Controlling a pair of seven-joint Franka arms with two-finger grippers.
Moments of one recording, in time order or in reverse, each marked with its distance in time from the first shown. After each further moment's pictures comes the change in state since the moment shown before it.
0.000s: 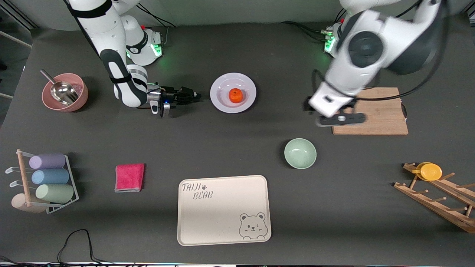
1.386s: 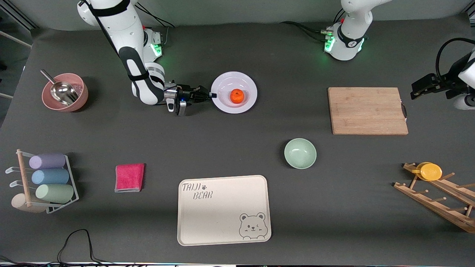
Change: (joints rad) left arm 0.090 -0.093 0.314 0.176 -0.075 -0.193 0.409; right arm 0.074 0.039 0.099 0.057 0.190 0.022 -0.007
